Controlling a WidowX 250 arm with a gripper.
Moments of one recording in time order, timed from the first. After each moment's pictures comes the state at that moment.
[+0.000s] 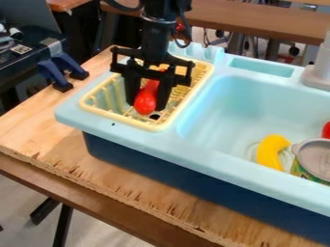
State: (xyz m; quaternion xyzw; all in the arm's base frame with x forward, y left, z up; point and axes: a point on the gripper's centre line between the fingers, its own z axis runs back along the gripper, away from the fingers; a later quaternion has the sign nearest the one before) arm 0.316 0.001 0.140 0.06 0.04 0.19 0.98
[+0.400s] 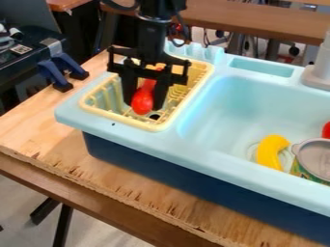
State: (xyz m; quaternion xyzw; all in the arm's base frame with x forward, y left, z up) arm 0.316 0.010 0.140 0.05 0.04 0.20 0.98
